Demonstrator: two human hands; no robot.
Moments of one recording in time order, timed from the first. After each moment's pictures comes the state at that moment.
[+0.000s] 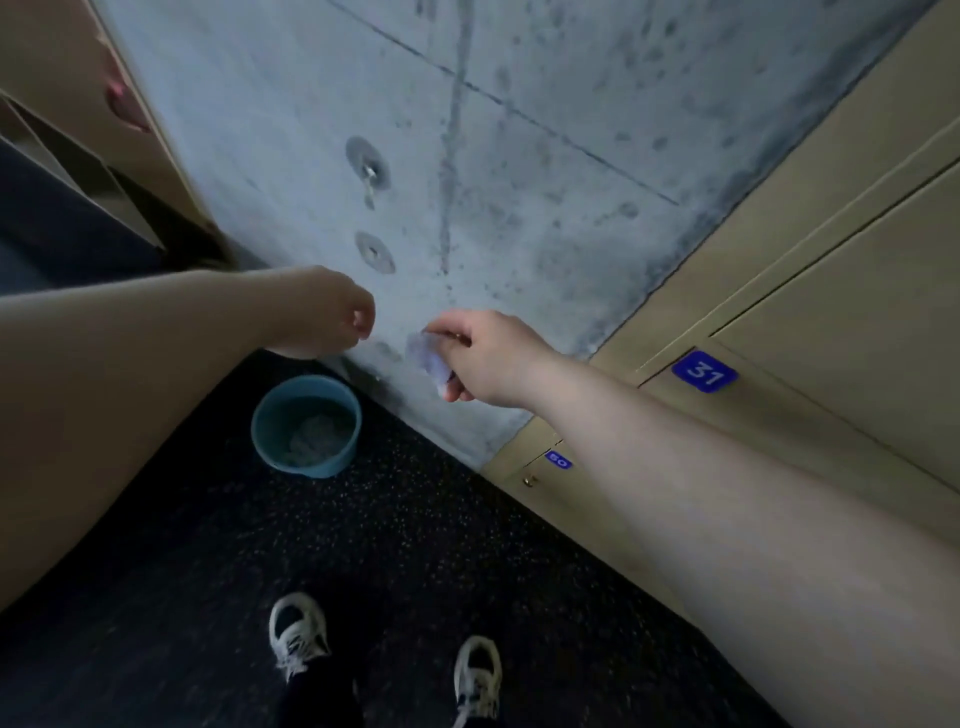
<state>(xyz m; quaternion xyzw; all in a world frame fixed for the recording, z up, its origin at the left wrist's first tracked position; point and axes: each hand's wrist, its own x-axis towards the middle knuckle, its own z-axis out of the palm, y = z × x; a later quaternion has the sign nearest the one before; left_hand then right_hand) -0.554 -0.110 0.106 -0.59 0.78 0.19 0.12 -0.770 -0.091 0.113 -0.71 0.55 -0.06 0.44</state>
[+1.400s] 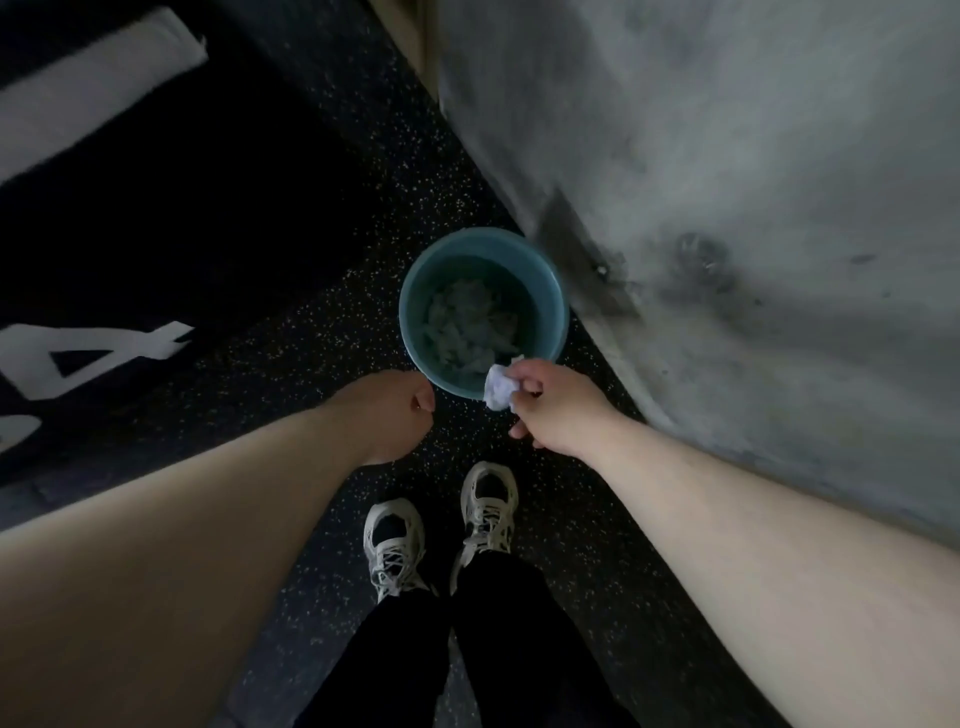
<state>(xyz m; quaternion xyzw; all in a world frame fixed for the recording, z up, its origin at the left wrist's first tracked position) -0.360 -0.056 -0.333 -0.71 0.45 0.54 0.08 -0.539 -0.150 -0.342 -0.66 0.53 0.27 0.47</state>
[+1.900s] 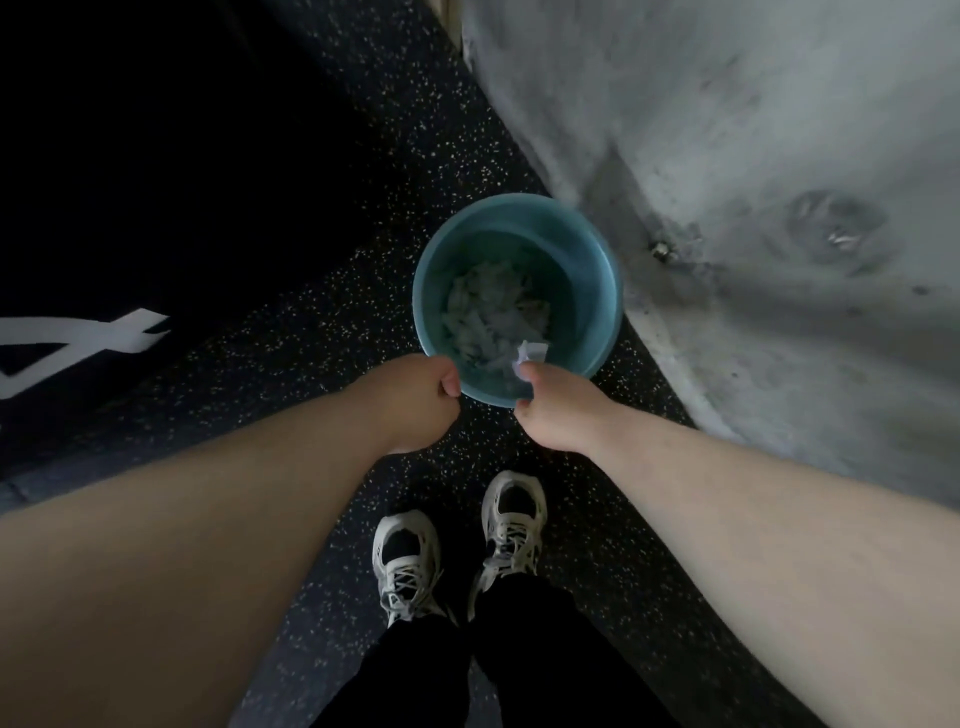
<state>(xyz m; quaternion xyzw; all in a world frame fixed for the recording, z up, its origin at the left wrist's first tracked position) -0.357 -0.066 -0.424 -0.72 0.44 0.54 0.05 -0.526 -0.153 -0.459 -0.71 0.45 0.36 0.42</state>
